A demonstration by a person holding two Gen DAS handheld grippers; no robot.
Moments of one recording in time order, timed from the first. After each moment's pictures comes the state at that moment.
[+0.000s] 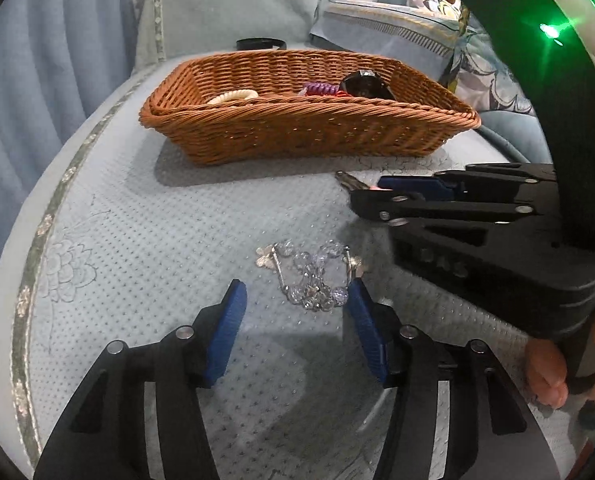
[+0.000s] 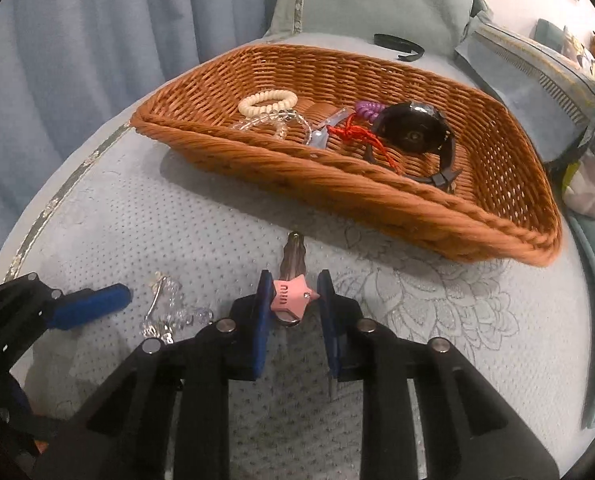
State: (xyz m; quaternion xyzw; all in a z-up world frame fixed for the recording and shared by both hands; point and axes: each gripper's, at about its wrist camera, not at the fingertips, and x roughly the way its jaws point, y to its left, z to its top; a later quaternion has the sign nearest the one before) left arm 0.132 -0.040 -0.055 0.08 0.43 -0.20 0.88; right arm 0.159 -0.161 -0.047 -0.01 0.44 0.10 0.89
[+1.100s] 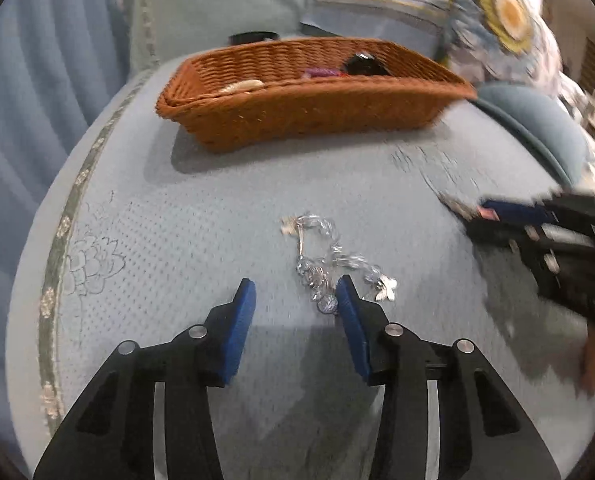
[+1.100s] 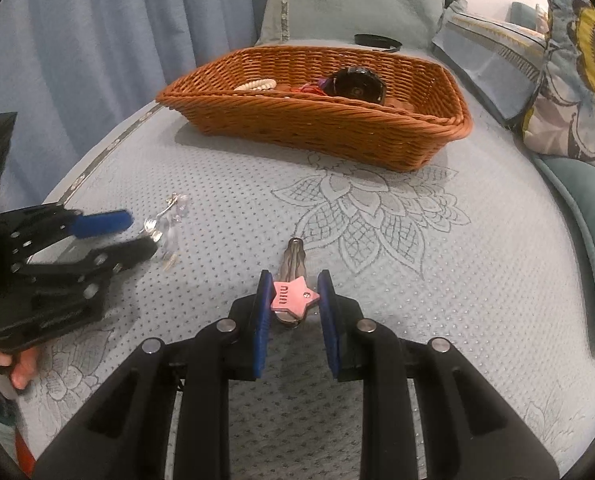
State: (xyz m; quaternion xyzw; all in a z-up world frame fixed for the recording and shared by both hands) left arm 0.117 -0.020 -0.052 0.14 0.43 -0.21 0.87; right arm 0.081 -0.193 -0.046 0.02 0.43 0.09 0.90
